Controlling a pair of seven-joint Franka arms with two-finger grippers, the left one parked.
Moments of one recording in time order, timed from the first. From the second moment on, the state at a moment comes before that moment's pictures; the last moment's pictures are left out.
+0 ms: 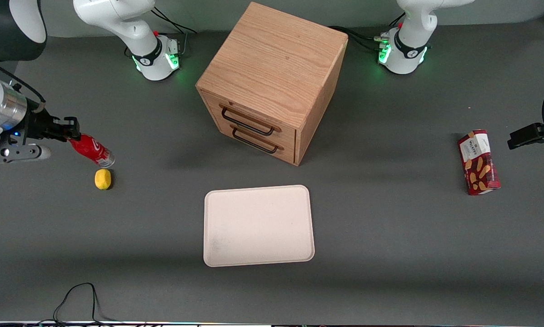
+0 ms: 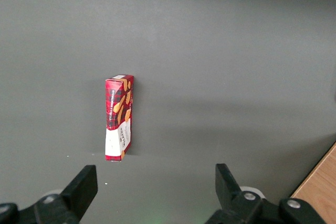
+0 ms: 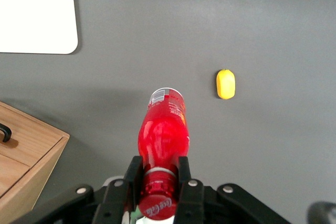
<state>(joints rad) 0.28 0.14 -0.20 -1.45 -0.03 1.41 0.01</state>
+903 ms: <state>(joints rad) 0.28 0.73 -0.05 -0.93 0.02 1.46 0.12</state>
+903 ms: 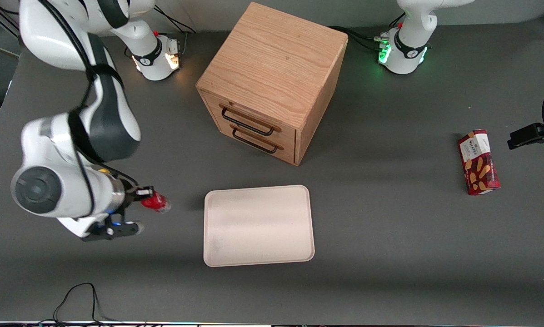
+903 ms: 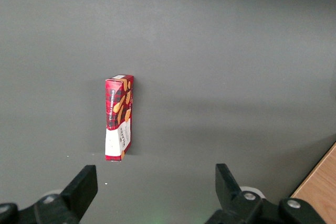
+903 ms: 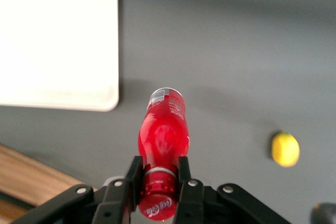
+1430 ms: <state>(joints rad) 0.29 0.87 0.04 -0.85 0.02 1.68 0.24</state>
